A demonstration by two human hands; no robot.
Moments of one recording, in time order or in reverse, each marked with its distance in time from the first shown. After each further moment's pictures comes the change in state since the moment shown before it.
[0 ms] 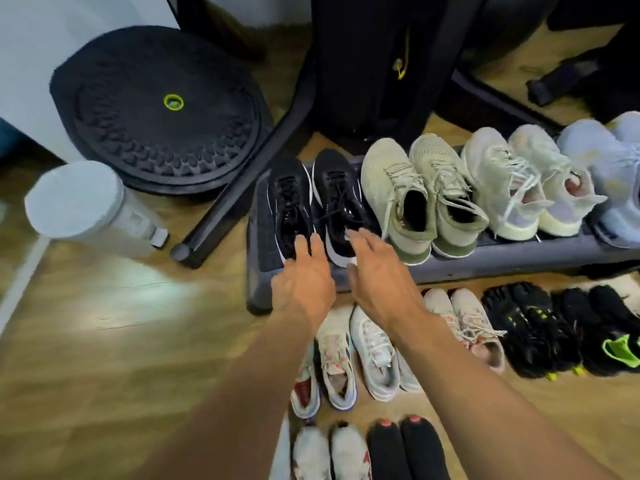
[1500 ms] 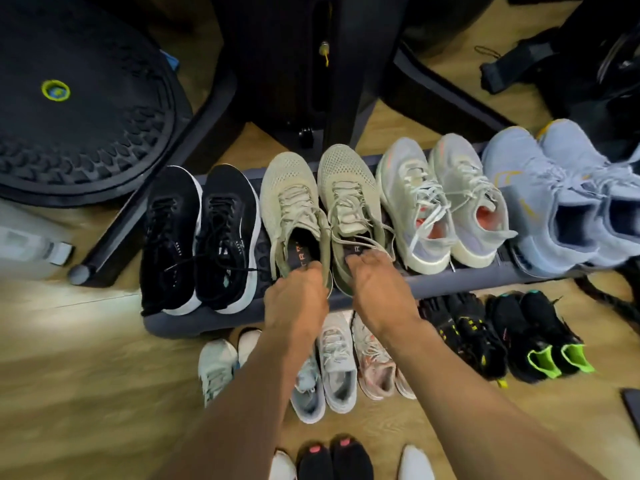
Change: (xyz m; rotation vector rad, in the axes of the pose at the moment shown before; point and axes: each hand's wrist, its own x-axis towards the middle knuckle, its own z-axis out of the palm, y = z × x) left_hand 0.066 0.183 0.016 -0.049 -0.124 0.050; right_hand 0.045 0.196 -0.051 -0.159 -0.130 0.075
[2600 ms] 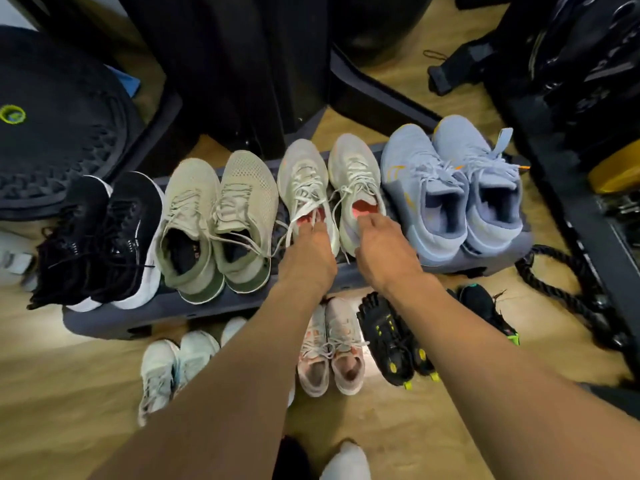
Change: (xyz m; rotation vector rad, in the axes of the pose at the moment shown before) left_hand 0.012 0.206 0.020 -0.171 0.009 0.030; right_hand -0.038 0.189 -0.061 0.042 0.075 0.131
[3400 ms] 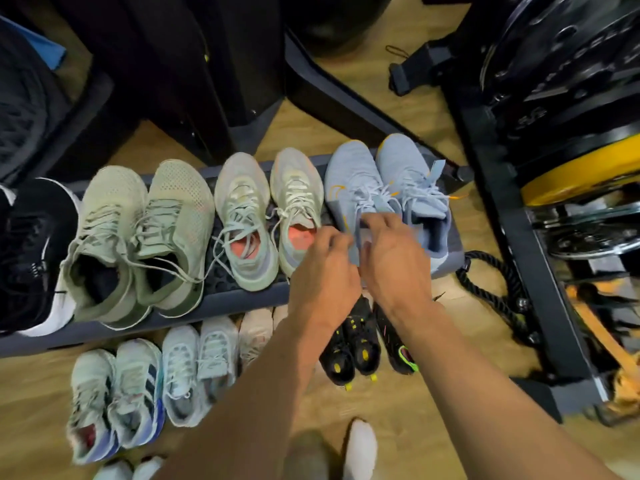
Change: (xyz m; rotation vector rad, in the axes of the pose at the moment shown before) left_hand -0.009 0.114 0.009 -0.257 0.157 0.282; right_hand -0.003 0.081 -0.071 0.044 0.254 0.098
